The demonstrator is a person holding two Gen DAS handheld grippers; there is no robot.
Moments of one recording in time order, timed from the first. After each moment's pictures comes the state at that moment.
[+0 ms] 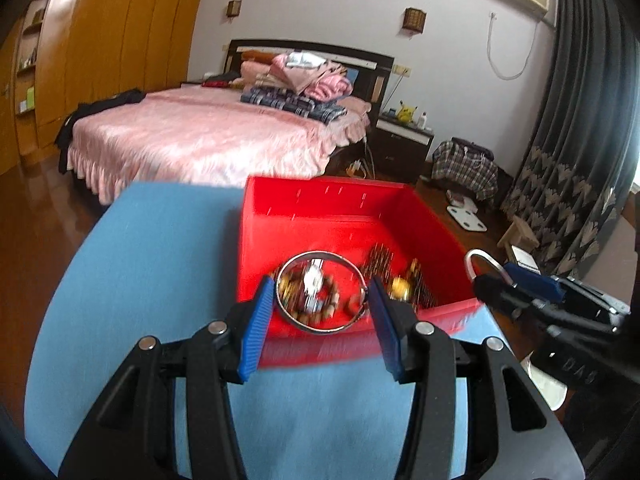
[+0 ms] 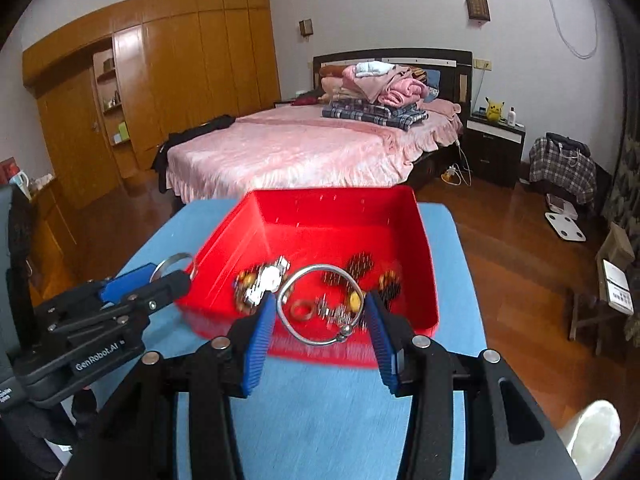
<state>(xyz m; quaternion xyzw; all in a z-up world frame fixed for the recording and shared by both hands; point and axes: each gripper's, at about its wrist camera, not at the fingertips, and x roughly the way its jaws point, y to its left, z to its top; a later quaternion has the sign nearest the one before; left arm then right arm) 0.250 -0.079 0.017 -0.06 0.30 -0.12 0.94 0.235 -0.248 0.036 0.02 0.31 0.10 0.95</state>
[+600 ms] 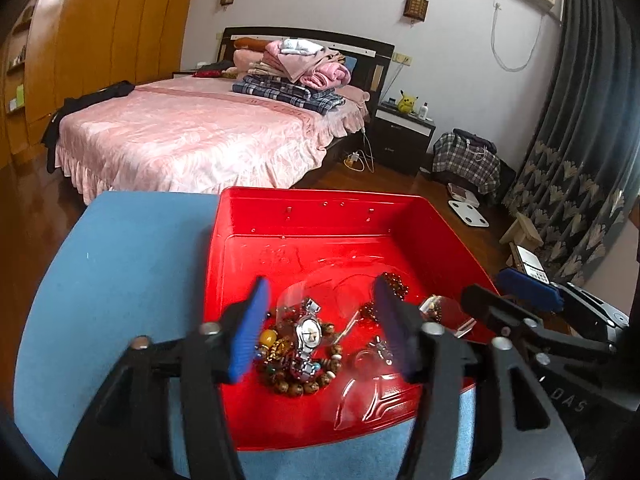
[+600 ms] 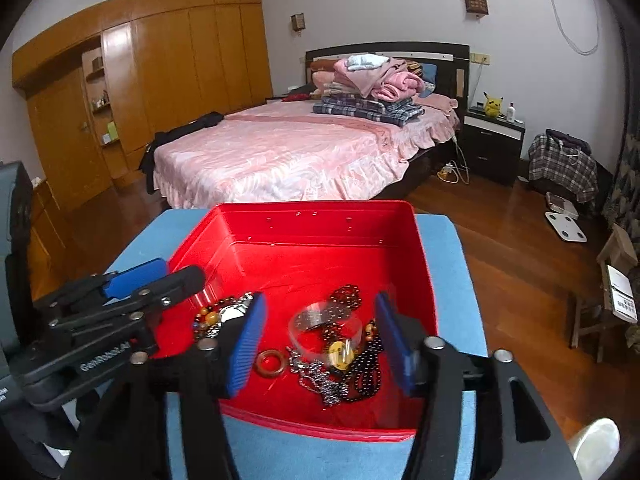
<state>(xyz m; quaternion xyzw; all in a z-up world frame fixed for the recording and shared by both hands) 0.320 -0.089 0.002 -0.06 0.32 -0.13 0.94 0.301 -0.257 0.021 0.03 0.31 0.09 0.94</state>
